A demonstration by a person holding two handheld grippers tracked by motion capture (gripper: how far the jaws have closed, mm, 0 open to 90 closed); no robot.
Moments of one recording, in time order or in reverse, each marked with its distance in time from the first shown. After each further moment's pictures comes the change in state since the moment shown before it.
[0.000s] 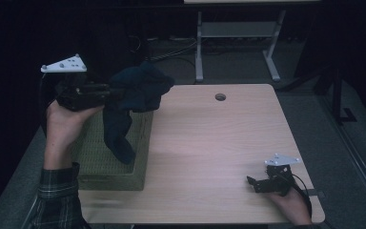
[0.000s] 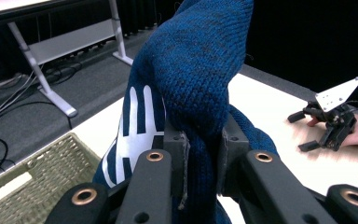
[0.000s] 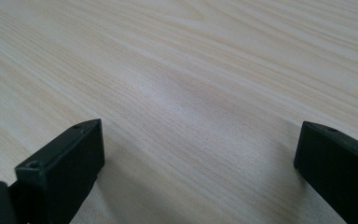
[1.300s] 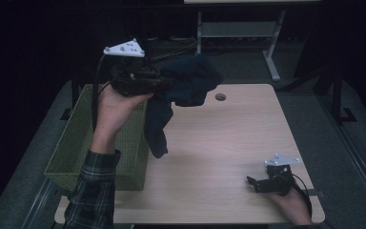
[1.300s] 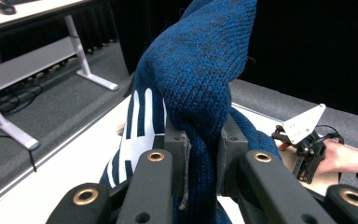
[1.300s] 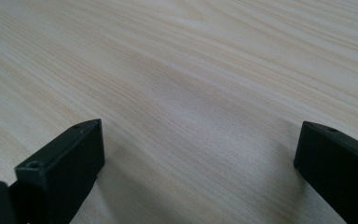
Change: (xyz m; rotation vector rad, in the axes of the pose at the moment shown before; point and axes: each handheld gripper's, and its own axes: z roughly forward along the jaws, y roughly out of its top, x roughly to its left) left arm -0.048 0.057 0.084 -0.013 -0.132 0.081; right arm 0.000 0.000 0.000 0.002 0.000 0.001
